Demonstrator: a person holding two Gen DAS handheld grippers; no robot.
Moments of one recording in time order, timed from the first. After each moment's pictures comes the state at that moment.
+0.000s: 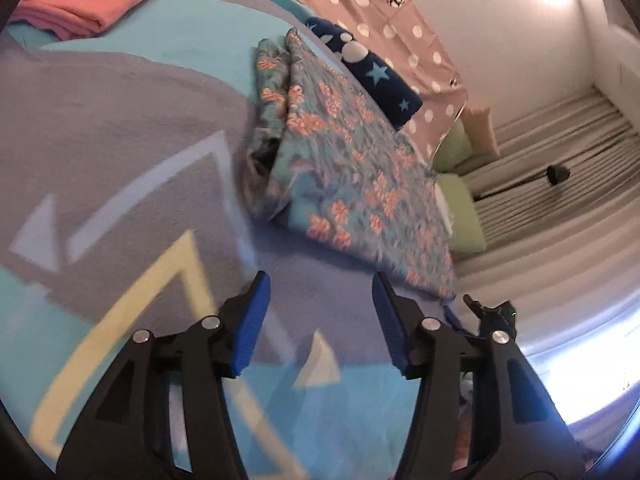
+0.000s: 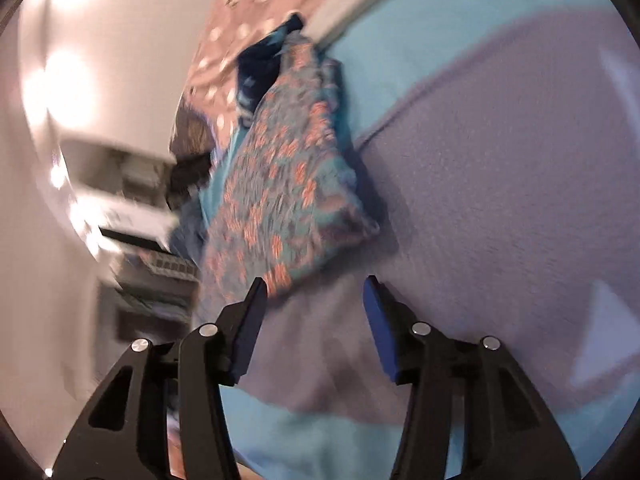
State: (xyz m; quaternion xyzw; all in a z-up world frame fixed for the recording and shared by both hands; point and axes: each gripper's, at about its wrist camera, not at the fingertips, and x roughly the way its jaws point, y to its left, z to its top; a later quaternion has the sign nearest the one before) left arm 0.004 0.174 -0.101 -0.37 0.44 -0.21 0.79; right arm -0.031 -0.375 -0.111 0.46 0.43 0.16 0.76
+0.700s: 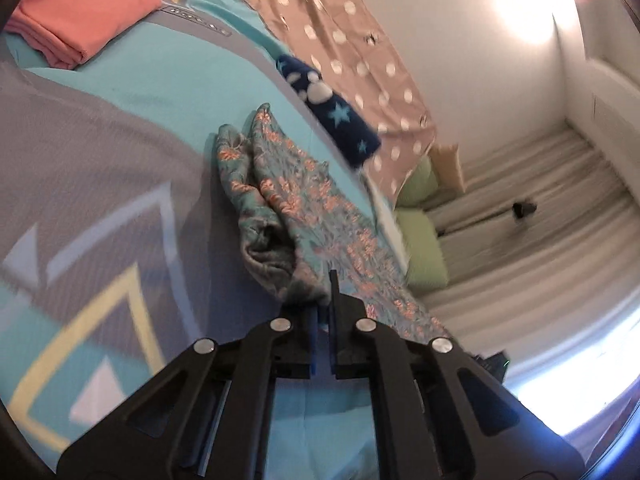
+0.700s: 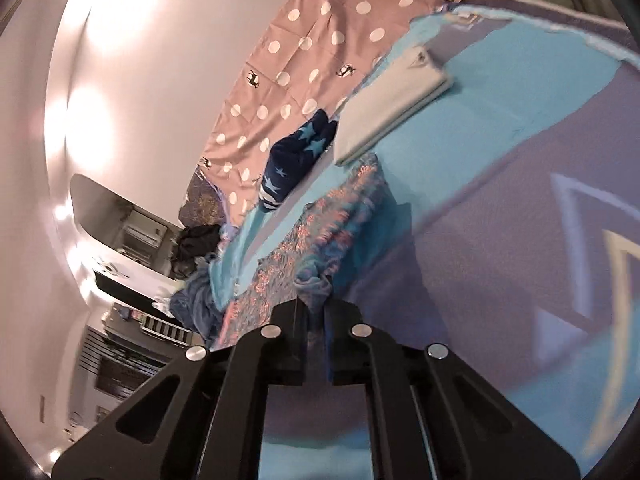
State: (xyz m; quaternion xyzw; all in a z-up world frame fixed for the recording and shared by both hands) left arm -0.015 0.172 -0.053 -0.40 0.39 -0.23 0.79; right arm -0.083 -0.386 -0.023 0.43 0.32 0.09 0.84
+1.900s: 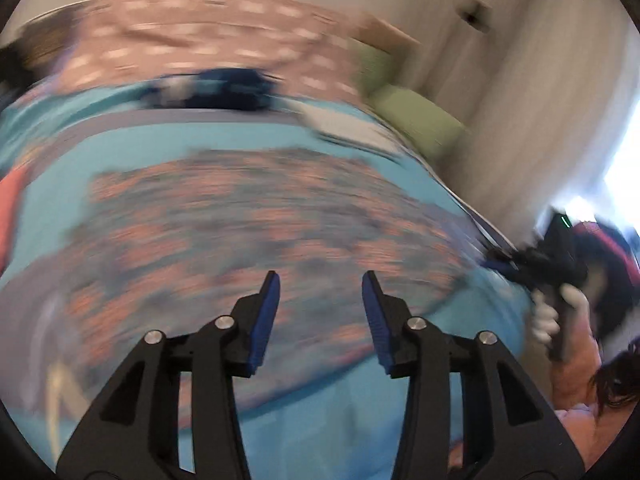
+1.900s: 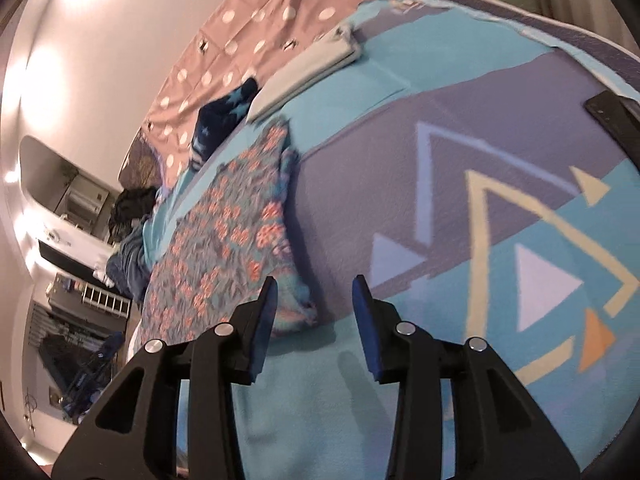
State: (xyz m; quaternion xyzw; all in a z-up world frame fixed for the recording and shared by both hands) left arm -0.022 -0.012 0.001 -0.03 0.38 -0.36 0.85; right arm -0.137 -0.417 -0.069 0.37 0.39 0.02 0.84
